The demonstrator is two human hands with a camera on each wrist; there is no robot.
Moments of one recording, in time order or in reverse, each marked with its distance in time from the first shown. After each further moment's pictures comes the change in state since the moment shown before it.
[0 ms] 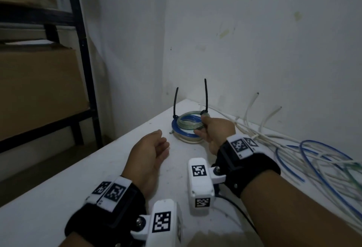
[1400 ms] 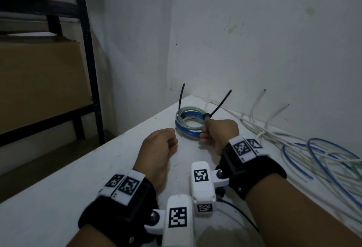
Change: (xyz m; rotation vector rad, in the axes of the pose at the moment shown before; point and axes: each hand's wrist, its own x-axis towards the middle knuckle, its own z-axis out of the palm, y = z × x) left_hand -0.004 -0.002 0.002 0.118 -0.023 0.016; right_hand -0.015 0.005 0.010 -0.186 0.086 0.108
